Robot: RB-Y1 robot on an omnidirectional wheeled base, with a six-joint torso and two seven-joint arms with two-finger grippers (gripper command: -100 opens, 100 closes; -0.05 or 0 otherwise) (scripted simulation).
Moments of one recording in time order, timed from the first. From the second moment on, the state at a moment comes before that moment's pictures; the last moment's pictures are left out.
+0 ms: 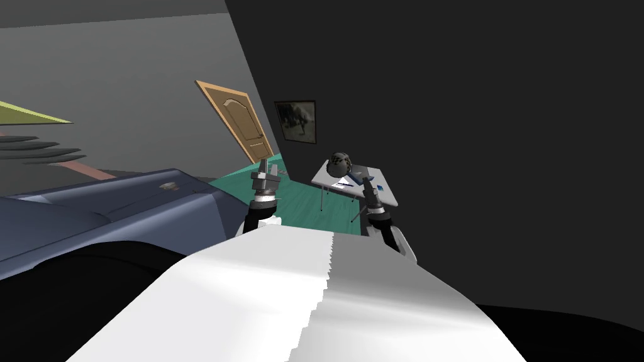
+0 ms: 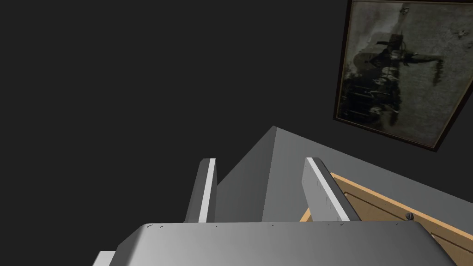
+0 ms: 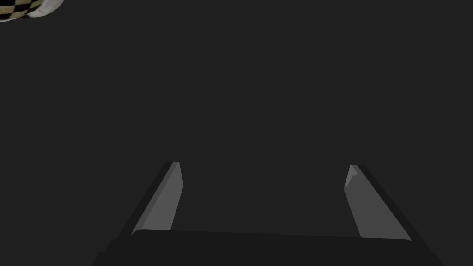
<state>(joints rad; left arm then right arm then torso) 0.54 -0.01 -0.07 -2.40 -0.09 -0.41 0.16 0.39 -0.30 0.05 -2.09 0.21 -0.59 0.15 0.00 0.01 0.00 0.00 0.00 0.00</state>
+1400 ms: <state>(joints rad) 0.54 -0.01 -0.07 -2.40 -0.09 -0.41 0.16 0.34 -0.66 0.12 -1.90 0.35 -0.55 0.16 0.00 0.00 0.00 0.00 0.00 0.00</state>
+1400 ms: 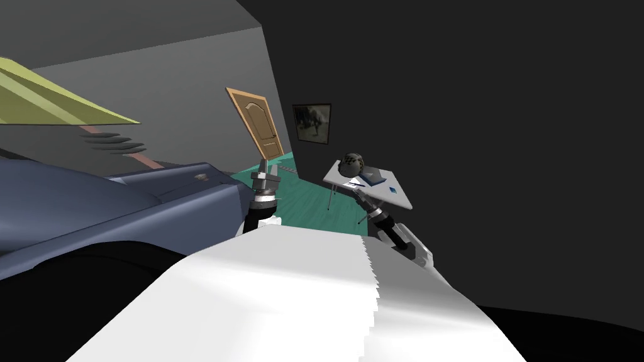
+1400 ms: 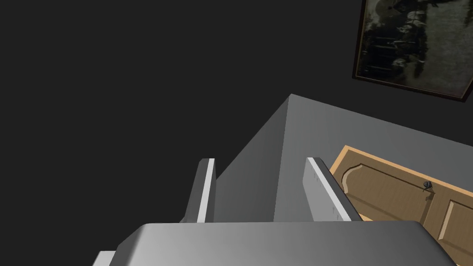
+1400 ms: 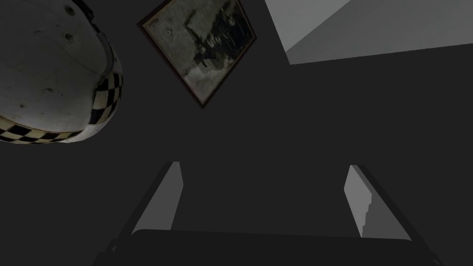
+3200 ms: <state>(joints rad) 0.54 -0.01 -0.07 -2.40 -0.09 -0.41 0.16 0.32 -1.14 0.27 -1.54 0.57 -0.59 0.22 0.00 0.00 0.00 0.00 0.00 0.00</state>
